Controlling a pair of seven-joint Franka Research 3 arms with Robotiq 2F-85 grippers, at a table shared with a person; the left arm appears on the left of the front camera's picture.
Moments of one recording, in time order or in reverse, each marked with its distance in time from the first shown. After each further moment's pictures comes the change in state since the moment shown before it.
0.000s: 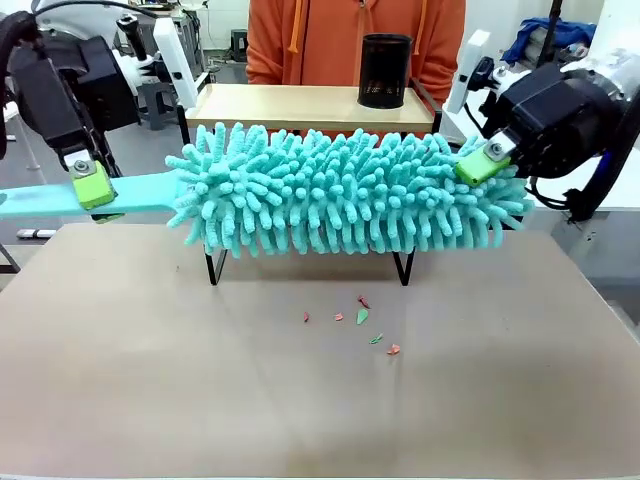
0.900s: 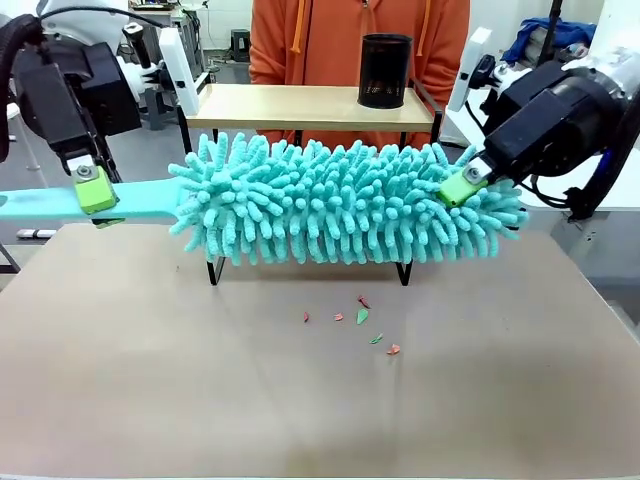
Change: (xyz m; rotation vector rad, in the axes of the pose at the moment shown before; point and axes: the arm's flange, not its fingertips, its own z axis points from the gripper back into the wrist) left arm 0.000 0.004 0.000 0.006 0.007 0.048; right arm 0.000 0.001 0.001 0.000 -0.004 0.002
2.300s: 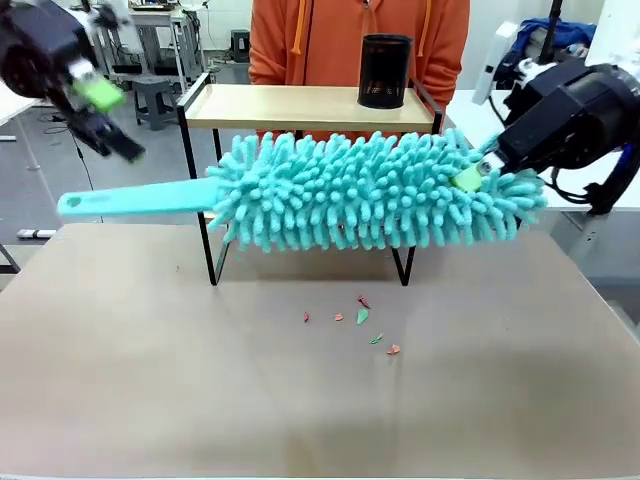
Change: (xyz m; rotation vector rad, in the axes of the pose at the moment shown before) left arm -0.046 -0.009 0.099 0.195 -0.518 0.004; right arm -0.010 -0.004 0.033 0.011 -0.080 -0.022
